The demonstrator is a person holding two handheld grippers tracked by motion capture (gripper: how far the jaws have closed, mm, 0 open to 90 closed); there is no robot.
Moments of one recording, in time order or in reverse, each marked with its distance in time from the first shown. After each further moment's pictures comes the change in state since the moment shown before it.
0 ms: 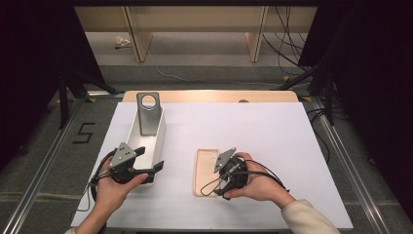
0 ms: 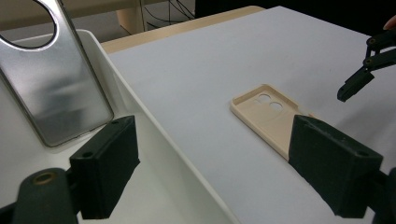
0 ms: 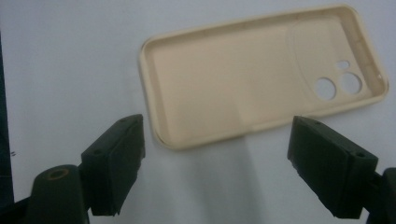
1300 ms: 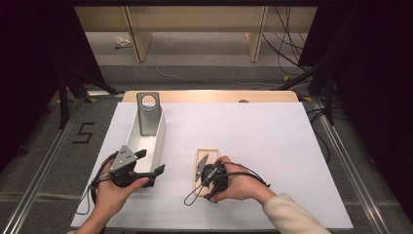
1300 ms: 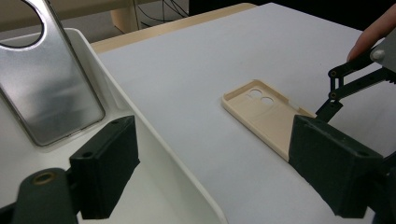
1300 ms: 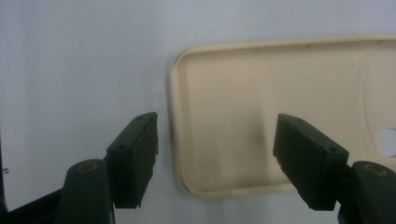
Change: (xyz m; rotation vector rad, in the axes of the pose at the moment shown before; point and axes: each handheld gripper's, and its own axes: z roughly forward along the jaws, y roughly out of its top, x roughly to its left) left arm -0.006 -0.003 -0.003 0.006 -0.018 0.023; right arm 0.014 0.036 0.034 0.172 0.046 -0.160
